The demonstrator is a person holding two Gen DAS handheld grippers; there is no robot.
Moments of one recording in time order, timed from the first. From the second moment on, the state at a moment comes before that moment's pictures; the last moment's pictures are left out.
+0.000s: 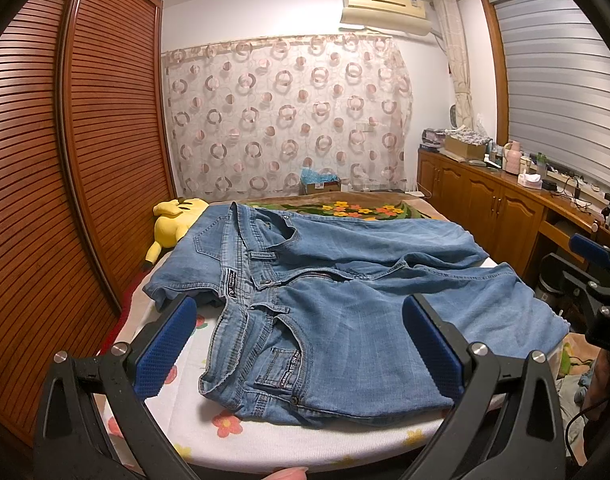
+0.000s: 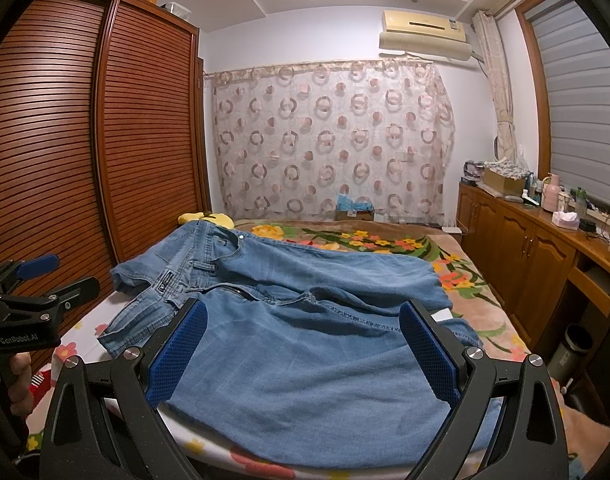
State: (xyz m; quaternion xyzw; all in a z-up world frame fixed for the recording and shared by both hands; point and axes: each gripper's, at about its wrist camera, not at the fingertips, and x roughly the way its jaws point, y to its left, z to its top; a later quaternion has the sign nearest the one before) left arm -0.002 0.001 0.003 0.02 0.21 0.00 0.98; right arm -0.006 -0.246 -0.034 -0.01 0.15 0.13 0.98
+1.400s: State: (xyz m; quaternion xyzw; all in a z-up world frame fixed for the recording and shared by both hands) left arm 0.021 0.016 -0.043 0.01 0.27 -0.04 0.96; right arm 0.016 -0.259 -0.046 -0.01 0.21 0.14 0.97
